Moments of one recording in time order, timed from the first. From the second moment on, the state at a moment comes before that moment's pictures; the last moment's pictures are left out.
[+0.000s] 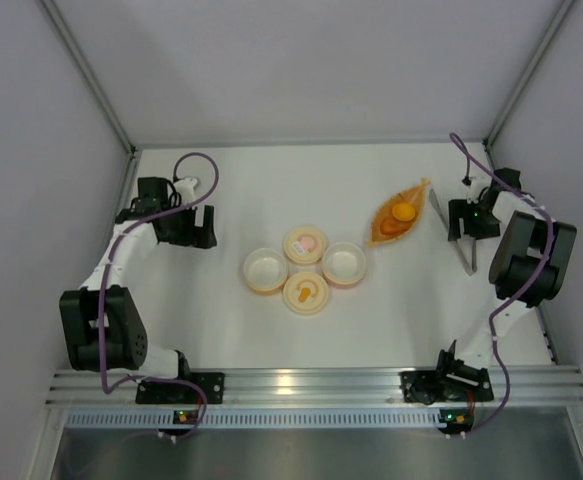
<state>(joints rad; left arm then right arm) 0.06 1.45 1.07 -0.61 0.32 0.17 -0.34 1.92 1.30 -0.55 -0.20 -0.36</state>
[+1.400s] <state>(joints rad) 0.06 1.45 1.08 -0.61 0.32 0.17 -0.35 2.01 1.43 -0.65 -0.14 -0.40</state>
